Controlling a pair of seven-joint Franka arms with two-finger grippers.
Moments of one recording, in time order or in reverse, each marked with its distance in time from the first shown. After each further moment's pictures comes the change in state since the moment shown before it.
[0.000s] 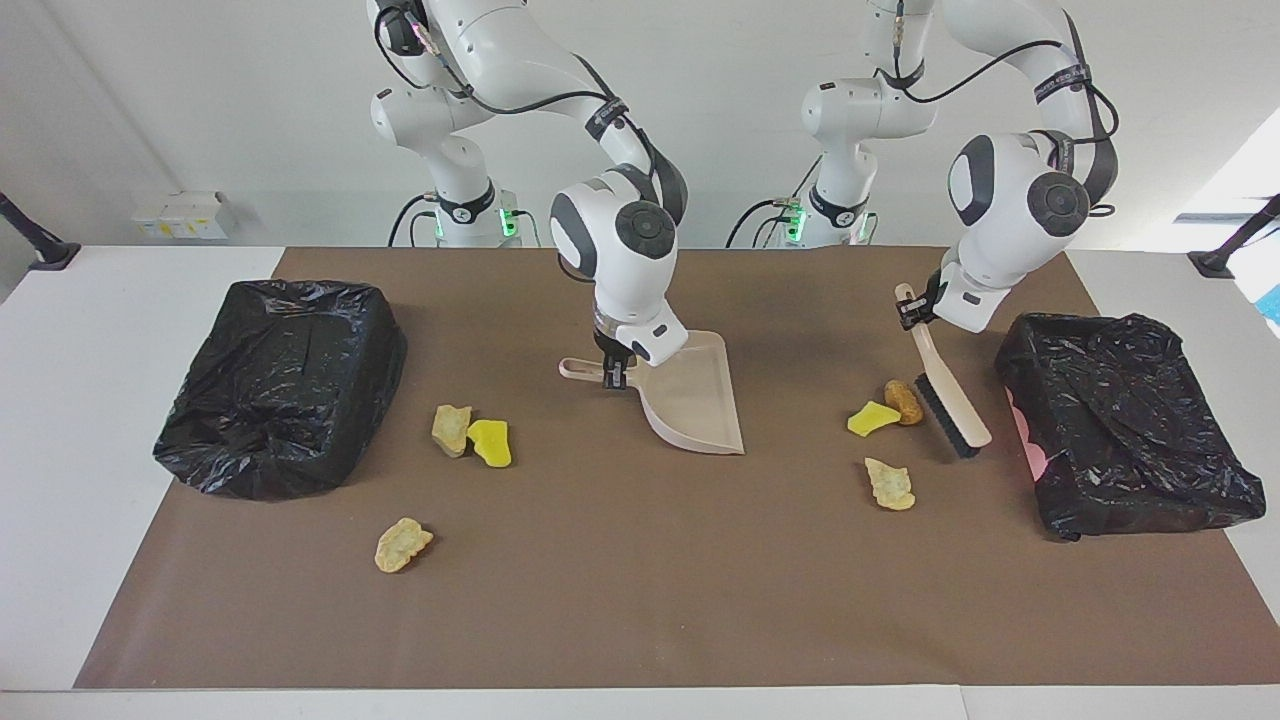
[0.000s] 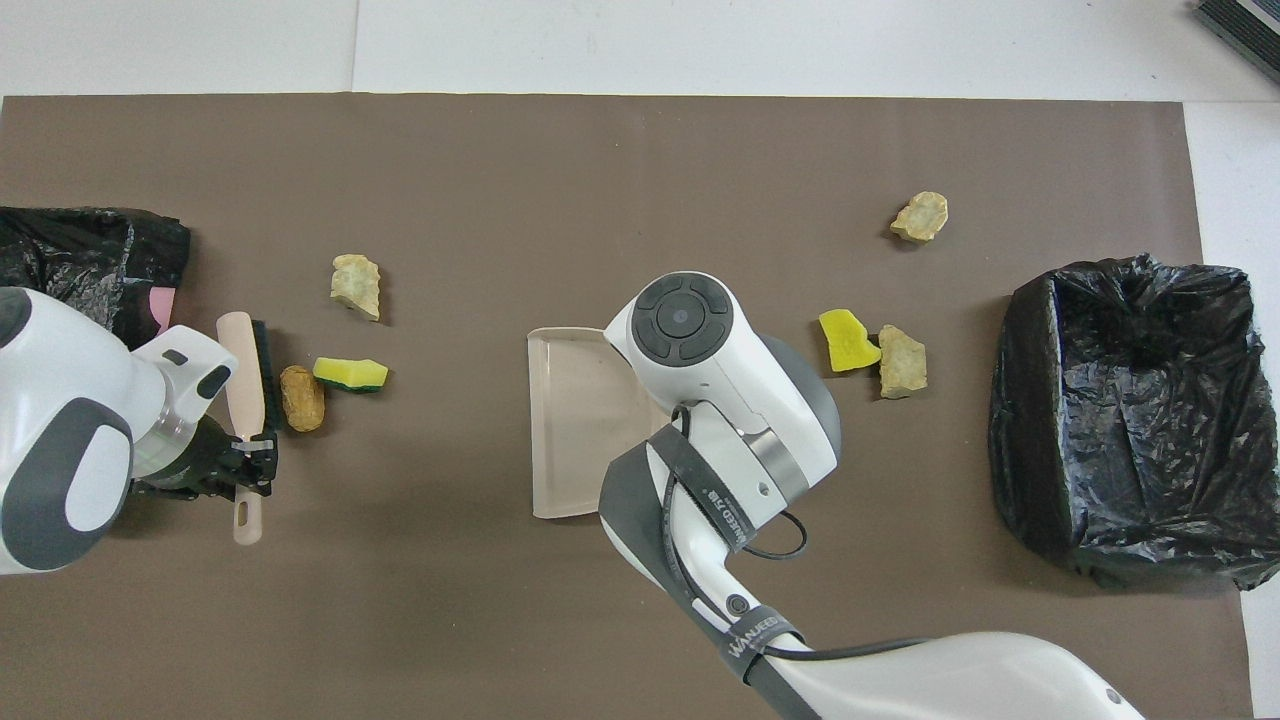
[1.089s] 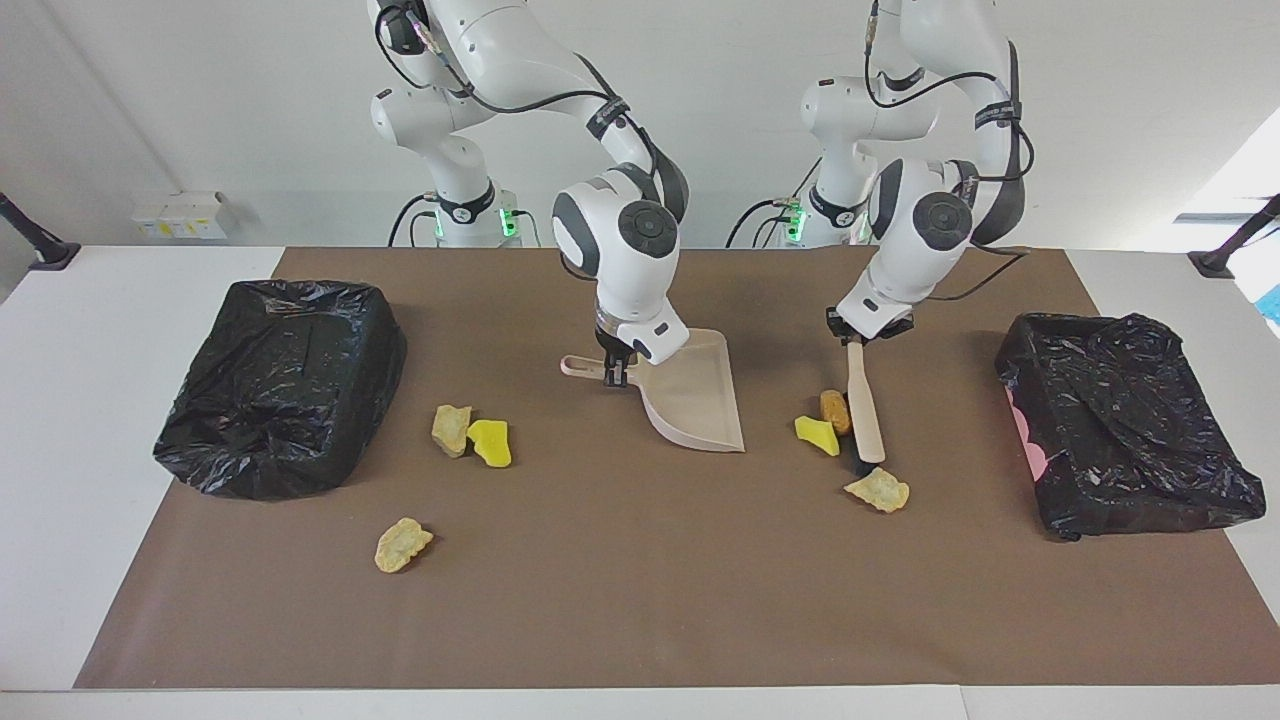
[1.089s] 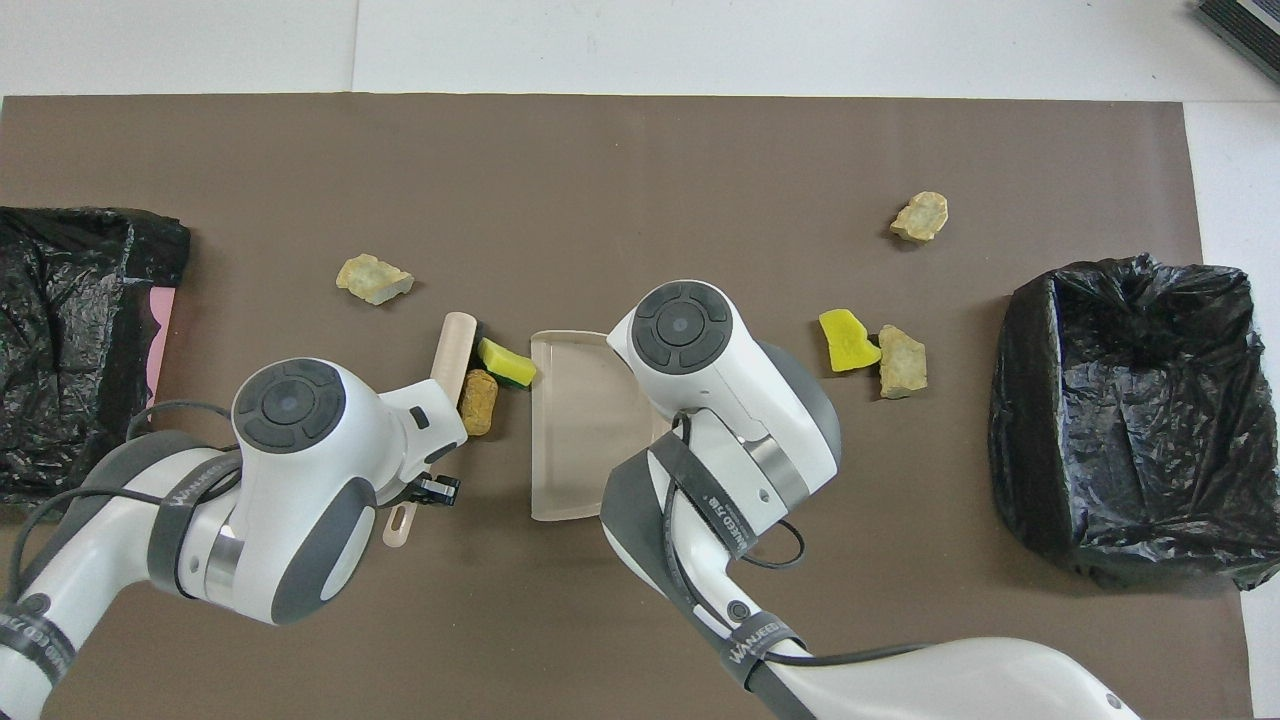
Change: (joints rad) left arm -0.137 0.032 -0.242 -0.064 0.000 0.219 0.154; right arm 0.001 -0.012 0.000 -0.027 0.001 0.001 0.032
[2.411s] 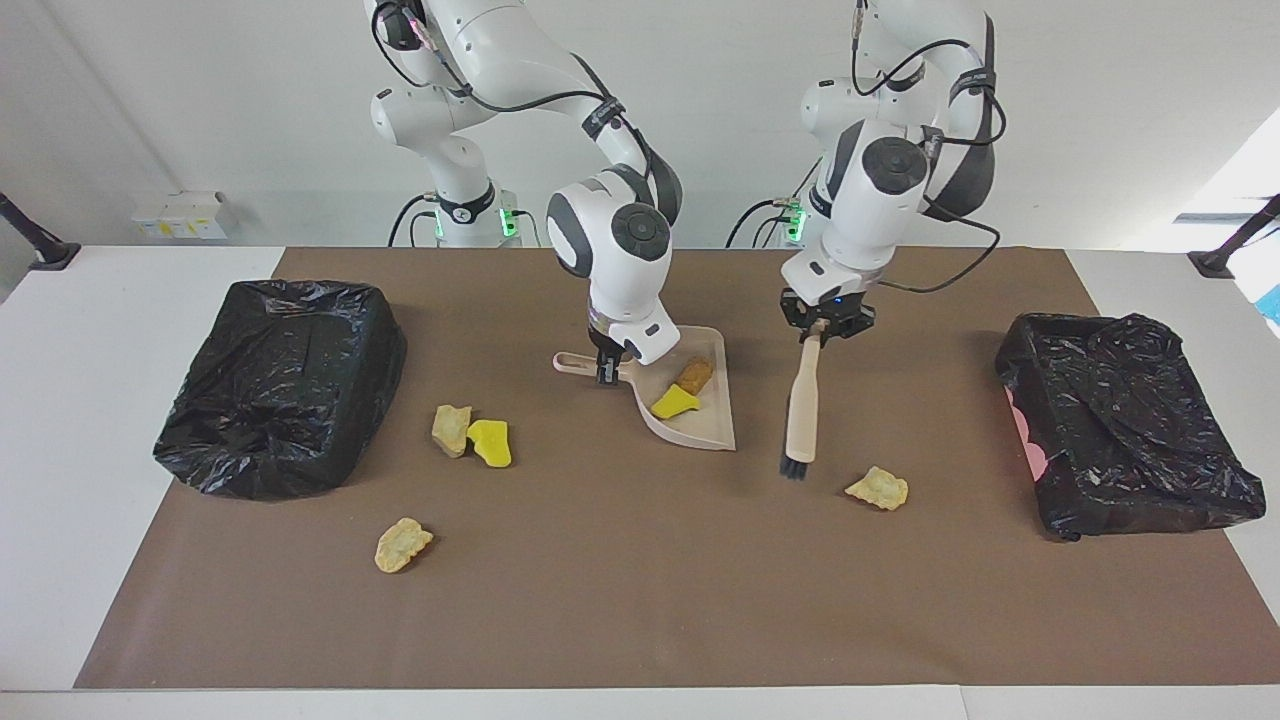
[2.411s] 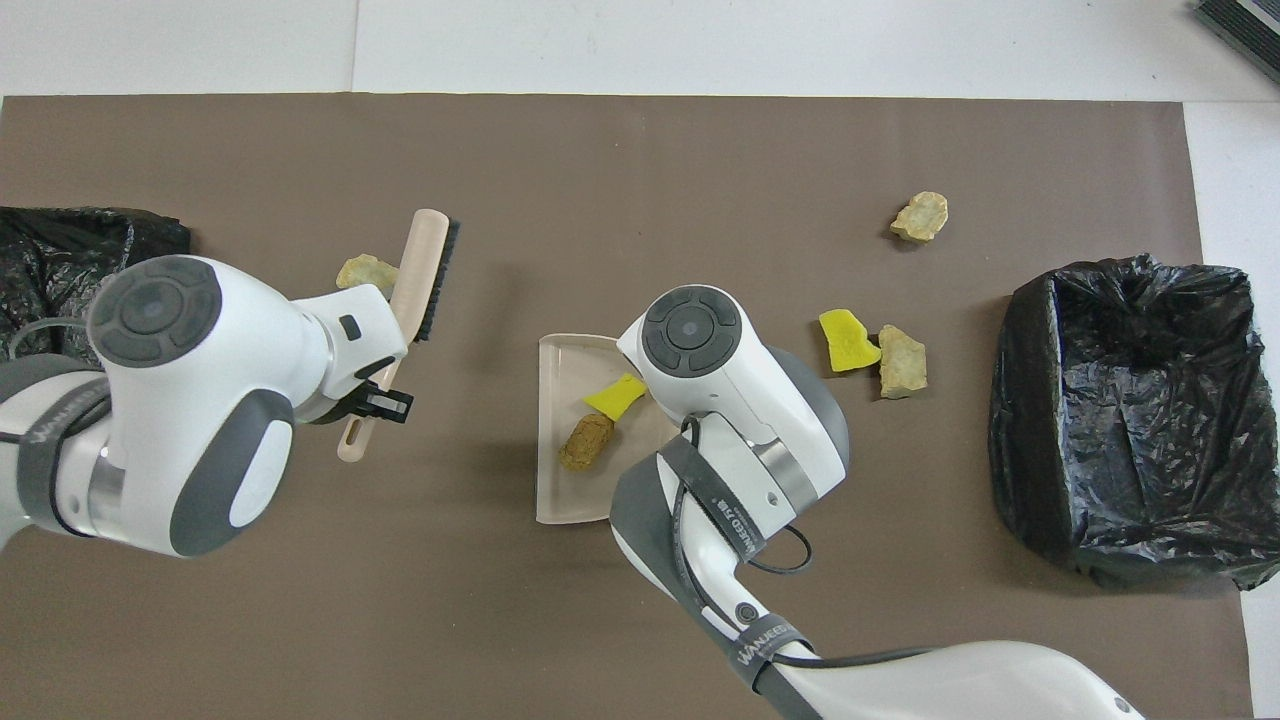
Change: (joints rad) left arm 0.039 0.058 0.106 0.260 0.041 -0.061 0.167; right arm -0.006 -0.014 -0.002 -0.031 0.000 0.000 0.006
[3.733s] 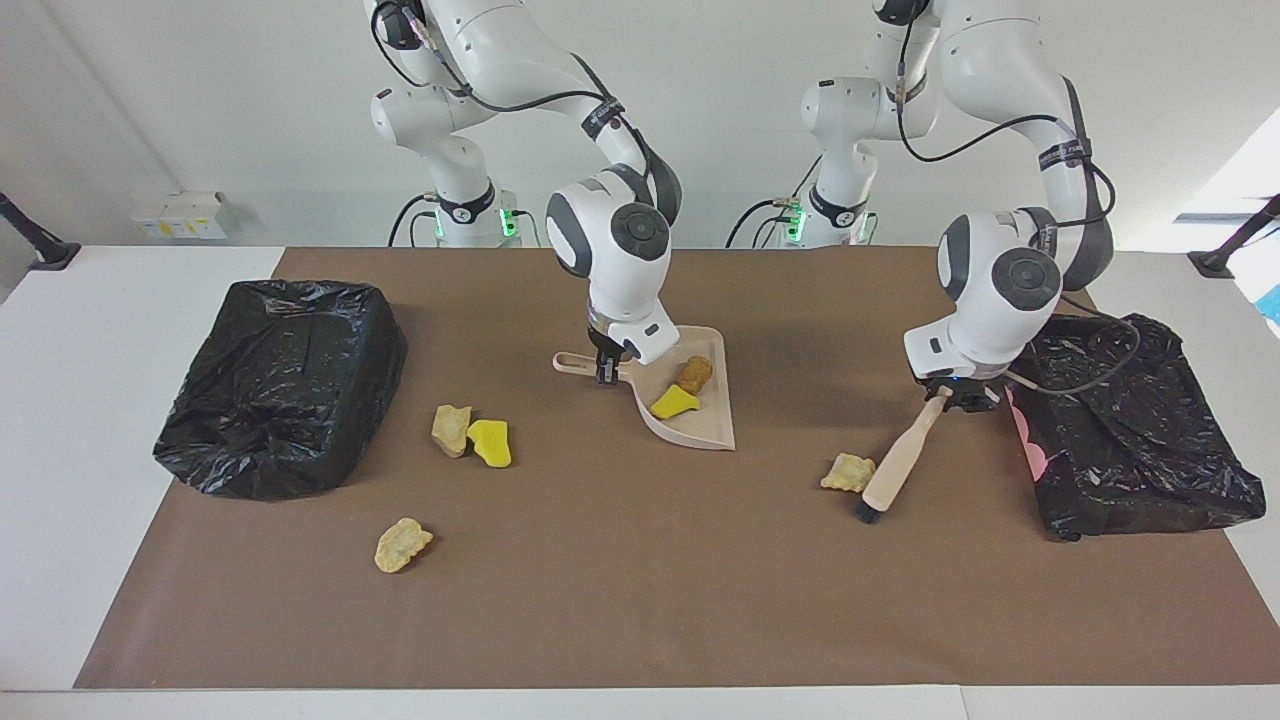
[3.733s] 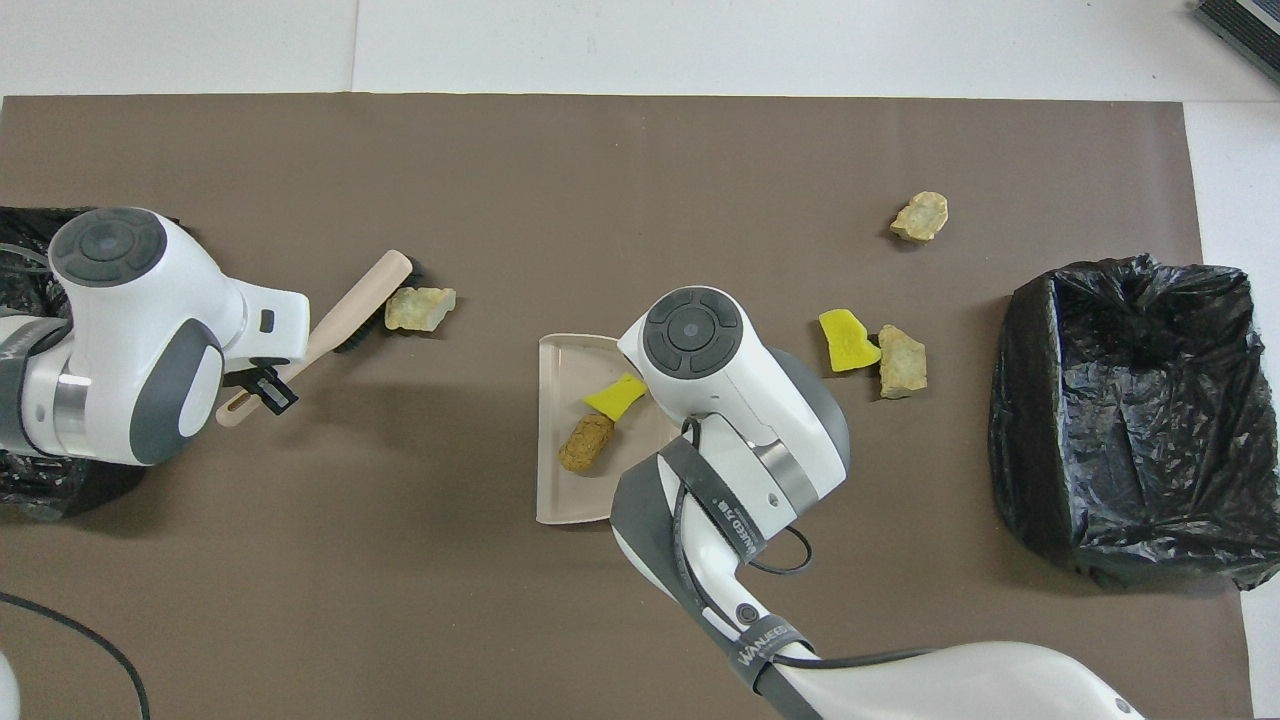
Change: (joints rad) left arm -0.046 0.159 0.200 0.013 0.140 0.007 0.534; right arm 0.000 -0.003 0.000 -0.008 0.000 0.008 0.000
